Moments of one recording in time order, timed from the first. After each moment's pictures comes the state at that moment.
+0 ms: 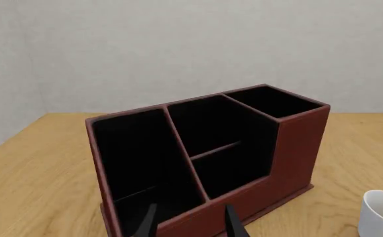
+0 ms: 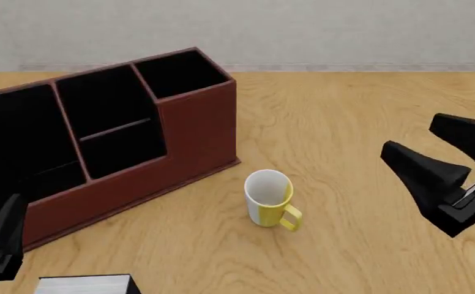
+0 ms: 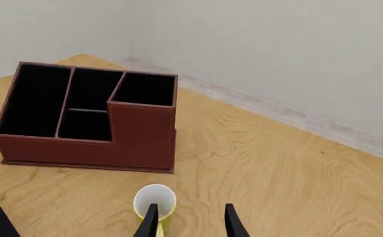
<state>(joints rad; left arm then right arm) 0.00 0.00 0.00 0.00 0.00 0.51 0.47 -0.47 0.18 -0.09</state>
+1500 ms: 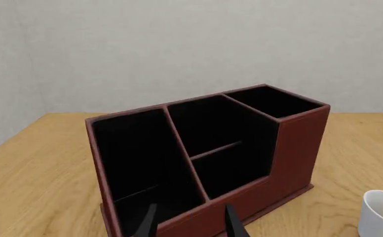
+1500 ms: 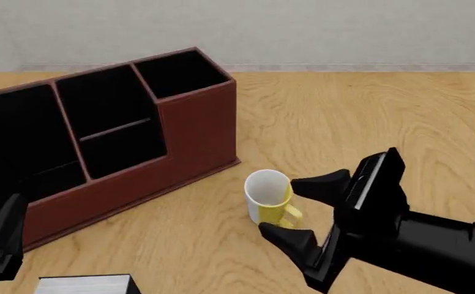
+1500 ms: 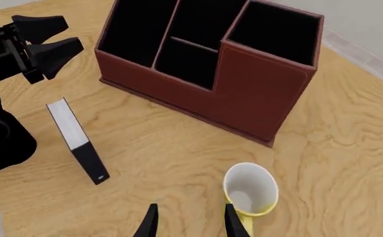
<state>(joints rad) 0.00 0.00 0.00 0.00 0.00 0.92 0.93 -0.45 0.00 -0.06</state>
